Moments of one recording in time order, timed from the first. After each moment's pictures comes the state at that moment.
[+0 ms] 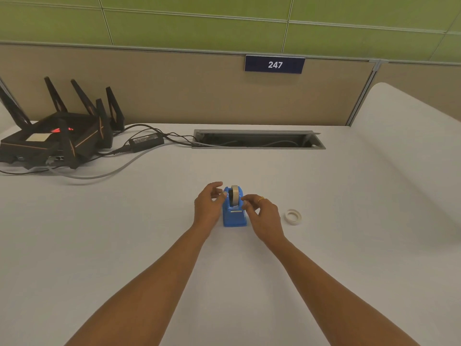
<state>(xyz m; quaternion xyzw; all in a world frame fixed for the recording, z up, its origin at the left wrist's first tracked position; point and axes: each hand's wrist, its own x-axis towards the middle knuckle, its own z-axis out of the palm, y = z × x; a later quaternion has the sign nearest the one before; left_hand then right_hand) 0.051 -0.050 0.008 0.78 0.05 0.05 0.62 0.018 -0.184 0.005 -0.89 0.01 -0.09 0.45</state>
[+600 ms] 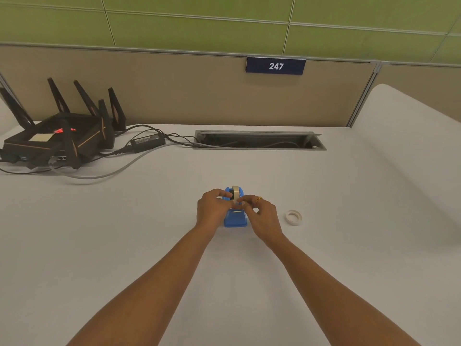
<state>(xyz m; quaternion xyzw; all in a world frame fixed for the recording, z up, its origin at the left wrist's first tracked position) 0.041 -0.057 0.029 0.82 0.10 -0.02 0.57 0.016 -0.179 0.012 -0.84 -0.01 -0.09 0.53</state>
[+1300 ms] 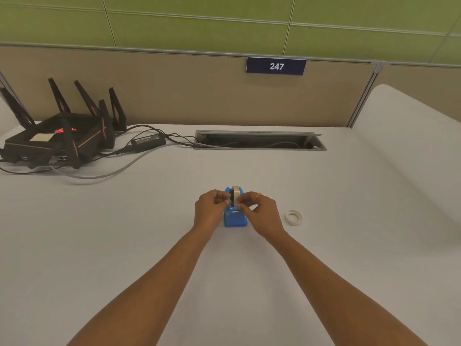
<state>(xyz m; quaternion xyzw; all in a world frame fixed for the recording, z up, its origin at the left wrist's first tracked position) 0.038 -0.049 0.022 0.79 0.08 0.00 0.61 0.022 -0.181 0.018 -0.86 -0.04 -0.10 0.49</state>
